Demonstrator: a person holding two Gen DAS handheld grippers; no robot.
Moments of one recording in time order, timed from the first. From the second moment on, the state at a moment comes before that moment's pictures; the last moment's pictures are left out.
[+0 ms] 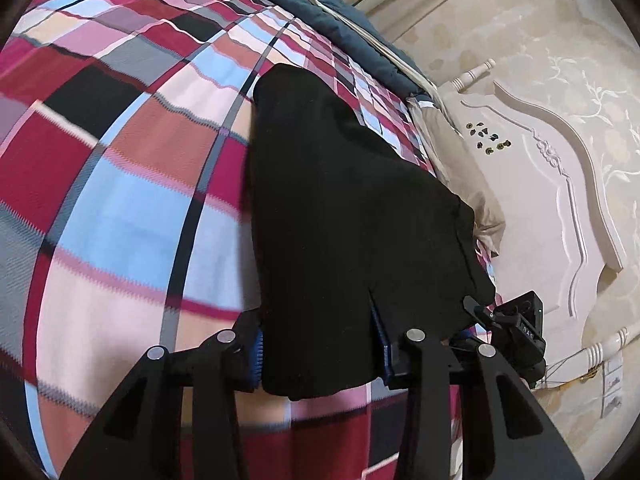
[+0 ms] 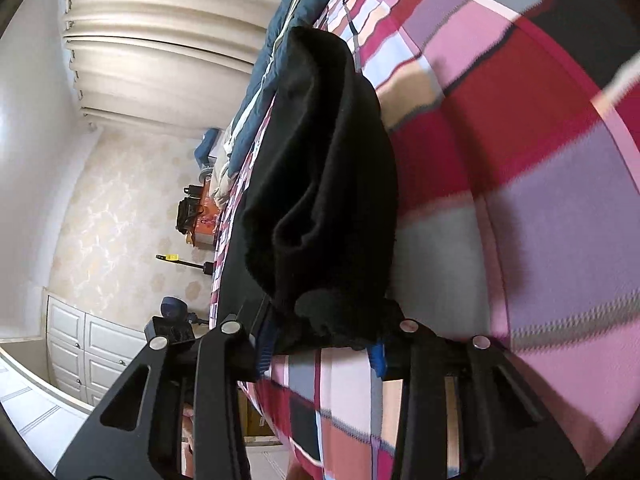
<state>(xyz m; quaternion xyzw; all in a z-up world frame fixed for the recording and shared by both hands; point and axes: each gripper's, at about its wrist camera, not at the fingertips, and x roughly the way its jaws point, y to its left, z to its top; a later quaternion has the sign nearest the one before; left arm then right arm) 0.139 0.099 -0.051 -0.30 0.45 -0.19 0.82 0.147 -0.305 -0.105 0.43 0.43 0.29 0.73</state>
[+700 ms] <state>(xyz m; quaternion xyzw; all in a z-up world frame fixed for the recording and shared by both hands) 0.118 0.100 -0.051 -0.29 0.45 -0.19 0.82 0.149 -0.306 -0.107 0.44 0.44 0.29 0.73</state>
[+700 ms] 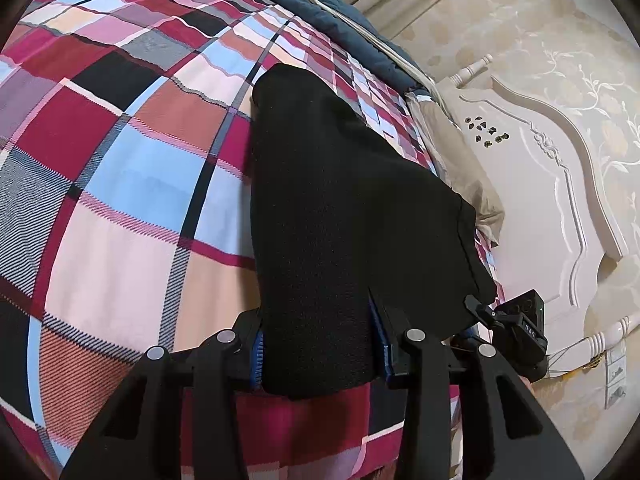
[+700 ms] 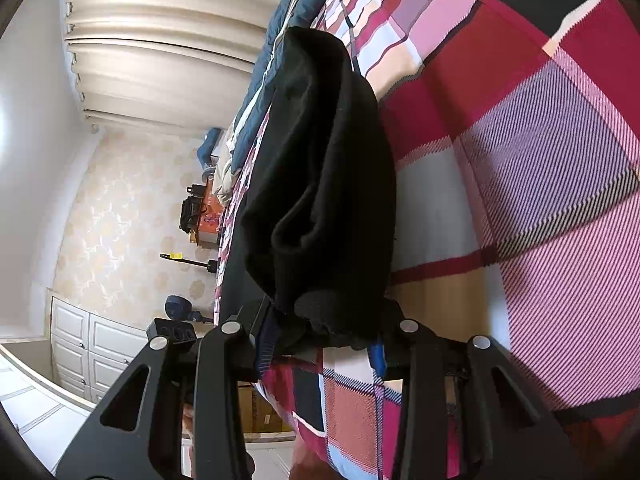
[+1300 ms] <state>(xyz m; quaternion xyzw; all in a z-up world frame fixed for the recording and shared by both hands) 0.122 0.104 -0.064 -0.30 0.45 -0.20 0.82 0.164 -0.311 -0.118 0.44 0.44 0.30 0.72</state>
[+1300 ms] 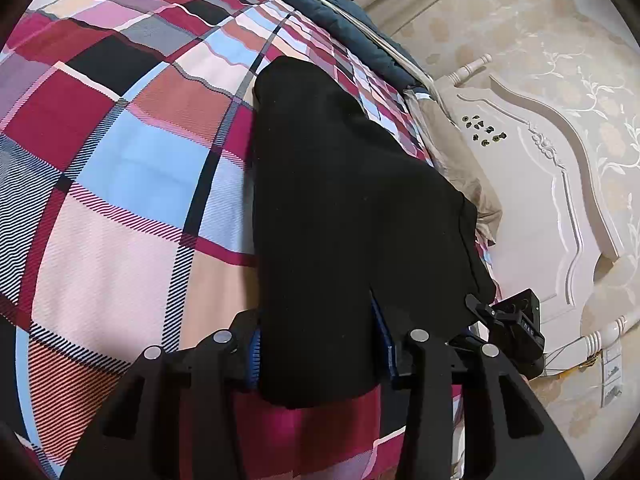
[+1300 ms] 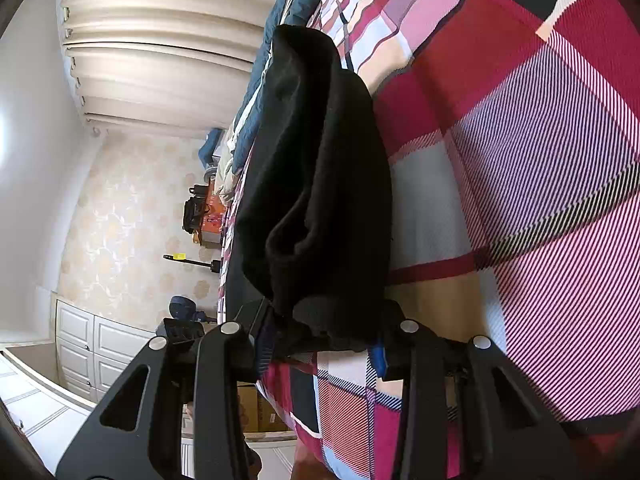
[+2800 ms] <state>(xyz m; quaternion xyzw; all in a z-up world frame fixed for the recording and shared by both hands) 0.079 0.091 -0.049 -0.23 0.40 -0.10 0.88 0.114 -0.347 -0.125 0.49 0.39 0.30 0.72</state>
